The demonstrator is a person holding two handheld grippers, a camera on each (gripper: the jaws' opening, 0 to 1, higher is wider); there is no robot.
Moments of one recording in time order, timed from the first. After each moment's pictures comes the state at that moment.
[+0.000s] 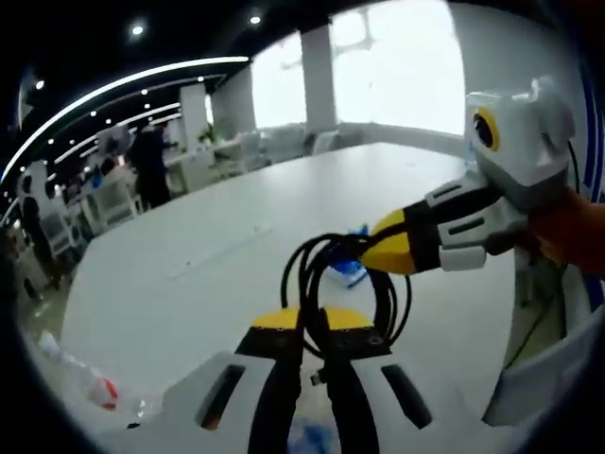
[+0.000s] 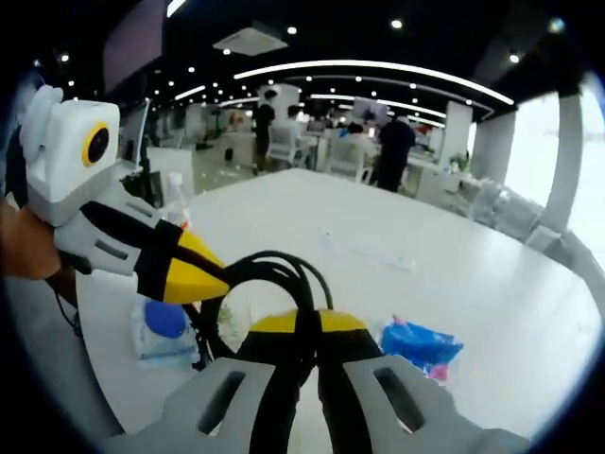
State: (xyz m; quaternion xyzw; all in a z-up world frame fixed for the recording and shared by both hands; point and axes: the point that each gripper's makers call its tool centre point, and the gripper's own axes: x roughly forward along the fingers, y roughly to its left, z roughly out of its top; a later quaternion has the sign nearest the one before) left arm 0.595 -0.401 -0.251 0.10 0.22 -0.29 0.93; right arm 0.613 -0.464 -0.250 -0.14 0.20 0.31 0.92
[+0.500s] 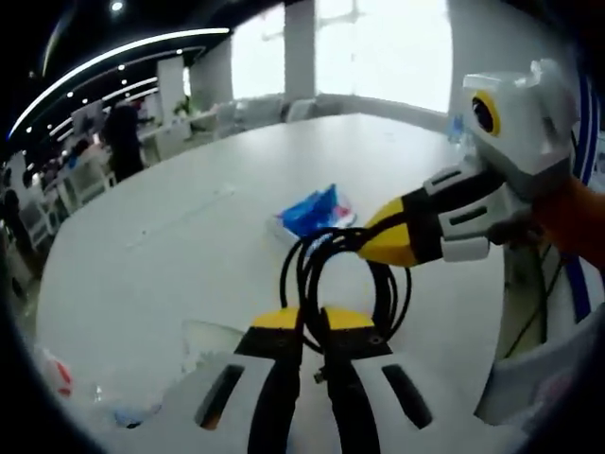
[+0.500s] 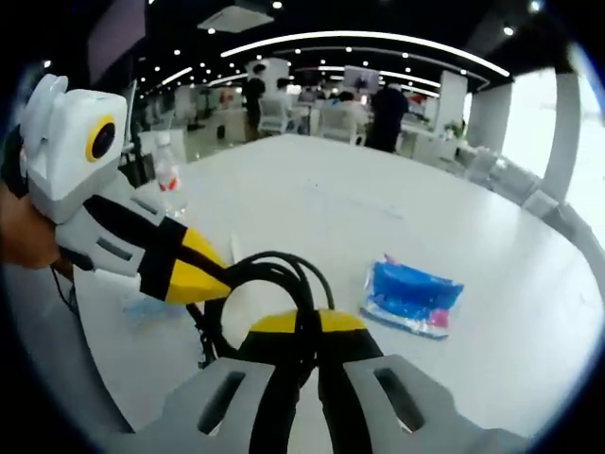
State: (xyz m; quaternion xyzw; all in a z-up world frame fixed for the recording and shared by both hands) left arm 0.586 -0.439 -0.314 0.10 0.30 -0.32 0.89; right arm 0.602 -0.501 -0.310 -0.14 0.27 0.30 0.90
